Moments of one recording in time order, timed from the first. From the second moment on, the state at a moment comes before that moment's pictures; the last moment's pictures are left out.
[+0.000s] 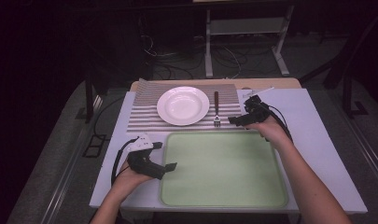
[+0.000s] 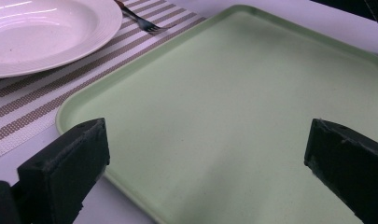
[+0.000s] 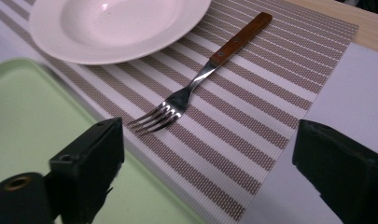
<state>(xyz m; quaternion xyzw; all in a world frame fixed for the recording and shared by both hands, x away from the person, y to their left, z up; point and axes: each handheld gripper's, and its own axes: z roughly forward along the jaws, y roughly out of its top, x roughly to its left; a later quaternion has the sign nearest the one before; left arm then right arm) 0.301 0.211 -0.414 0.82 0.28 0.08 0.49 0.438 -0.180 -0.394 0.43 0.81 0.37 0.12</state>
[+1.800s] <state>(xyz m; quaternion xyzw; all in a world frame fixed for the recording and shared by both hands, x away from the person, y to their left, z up) 0.304 0.213 -0.415 0.82 0.28 0.08 0.49 0.563 -0.091 -0.426 0.53 0.82 0.20 0.06</state>
